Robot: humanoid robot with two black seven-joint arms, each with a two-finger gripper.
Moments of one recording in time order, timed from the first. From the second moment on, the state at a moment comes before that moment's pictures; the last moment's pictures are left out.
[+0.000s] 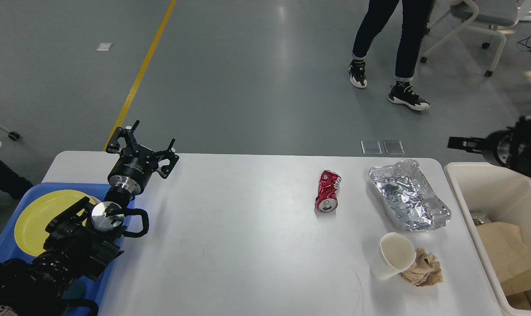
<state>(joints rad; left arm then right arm) -0.74 0.09 -0.87 -0.26 -0.31 -0.58 -0.15 1.44 -0.45 -1.31 0.72 -0.22 0.04 0.14</state>
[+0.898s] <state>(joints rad) -0.74 0.09 -0.87 -0.26 -0.31 -0.58 -0.15 2.14 -0.13 -1.42 1.08 -0.22 0.85 0.14</state>
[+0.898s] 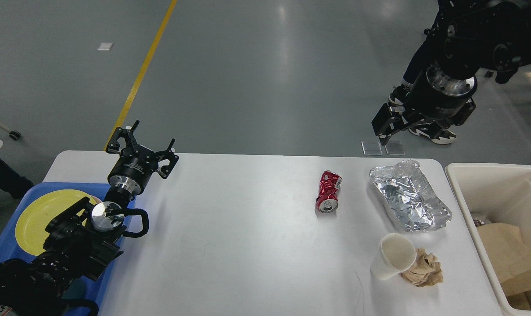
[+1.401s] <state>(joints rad) -0.74 0.09 -0.87 -0.26 -0.31 -0.58 -0.15 1.51 -0.07 -1.39 0.79 -0.23 0.27 0.14</state>
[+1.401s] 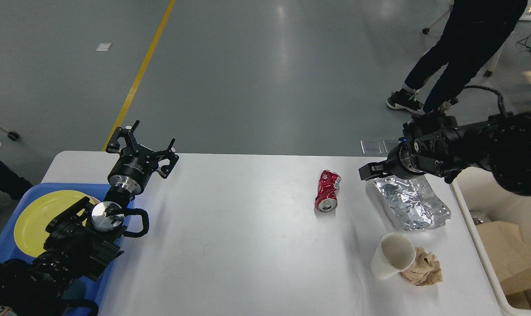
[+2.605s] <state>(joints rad) -0.74 0.09 -0.87 -0.26 -0.31 -0.58 -0.15 1.06 -0.05 -1.40 0.49 -0.23 -0.07 0.14</state>
